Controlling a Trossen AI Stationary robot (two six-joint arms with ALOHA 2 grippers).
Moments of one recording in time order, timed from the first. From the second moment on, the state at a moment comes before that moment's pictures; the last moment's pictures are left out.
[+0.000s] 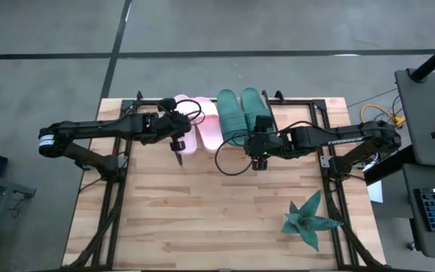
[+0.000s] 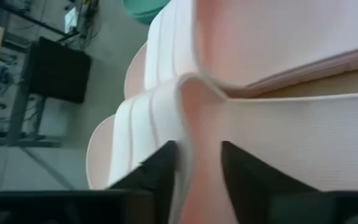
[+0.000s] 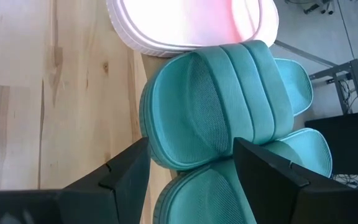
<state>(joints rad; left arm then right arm) 0.17 1.26 1.12 -0.72 -0.59 0.32 0.07 1.45 1.29 -0.77 0.54 -0.19</state>
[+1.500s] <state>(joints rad) 0.00 0.88 1.14 -0.72 -0.51 0.00 -0.03 1.64 1.37 -0.26 0.47 -0.74</state>
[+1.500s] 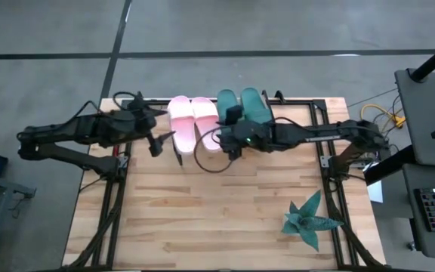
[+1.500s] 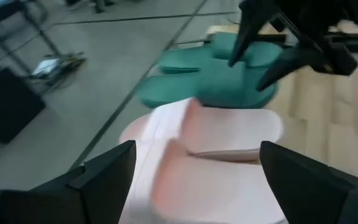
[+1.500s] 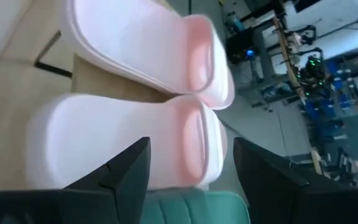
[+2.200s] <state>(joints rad) 0.00 0.77 0.99 -0.72 -0.54 -0.02 -0.16 2.12 2.05 -0.74 0.56 -0.67</state>
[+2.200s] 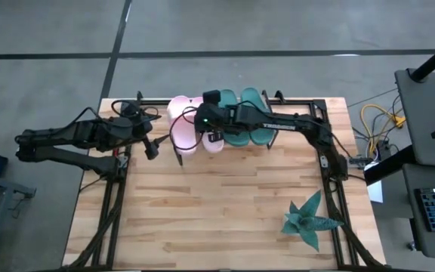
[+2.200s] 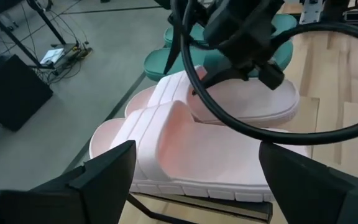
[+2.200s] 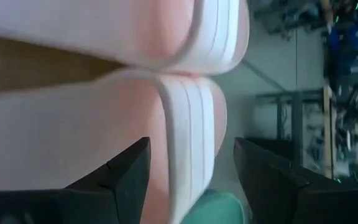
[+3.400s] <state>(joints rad) 0.00 0.72 0.91 -0.72 -0.54 -0.05 -0.16 2.22 2.22 -0.97 0.81 -0.55</state>
